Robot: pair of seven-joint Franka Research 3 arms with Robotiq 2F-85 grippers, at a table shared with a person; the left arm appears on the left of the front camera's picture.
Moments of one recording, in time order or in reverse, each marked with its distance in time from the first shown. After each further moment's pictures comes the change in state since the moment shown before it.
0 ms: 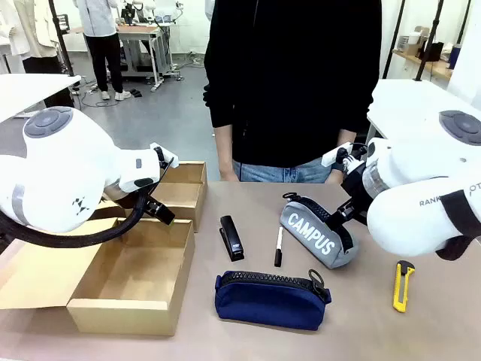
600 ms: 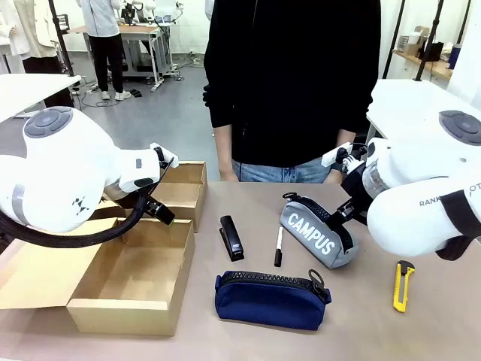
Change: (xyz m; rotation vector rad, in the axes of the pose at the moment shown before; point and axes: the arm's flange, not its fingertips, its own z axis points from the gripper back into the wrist) left arm 0.000 0.000 0.000 0.000 0.000 0.000; right arm 0.000 0.000 0.000 0.000 0.000 0.001
